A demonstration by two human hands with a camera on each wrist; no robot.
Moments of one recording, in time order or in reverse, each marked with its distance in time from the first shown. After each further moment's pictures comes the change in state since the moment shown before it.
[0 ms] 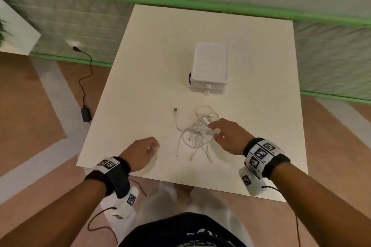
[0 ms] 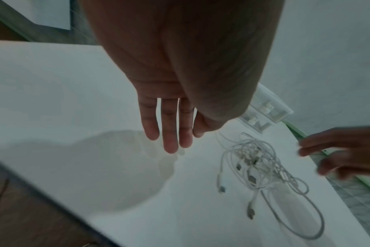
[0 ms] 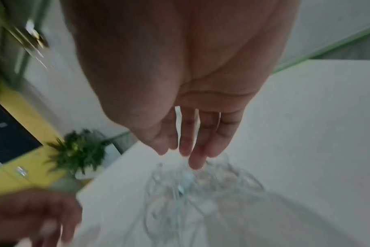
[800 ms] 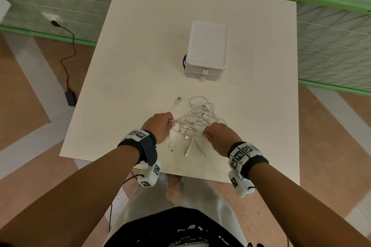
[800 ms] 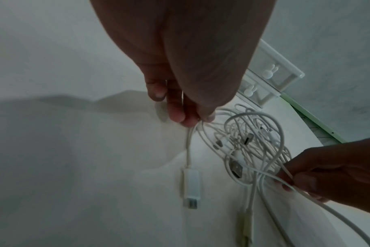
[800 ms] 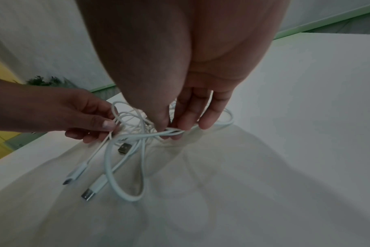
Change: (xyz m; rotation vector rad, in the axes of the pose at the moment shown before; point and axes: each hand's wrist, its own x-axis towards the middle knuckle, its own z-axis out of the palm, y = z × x) left_hand 0.087 0.041 0.040 0.119 0.068 -0.008; right_hand 0.004 0.018 0.049 -0.202 -0.102 0.113
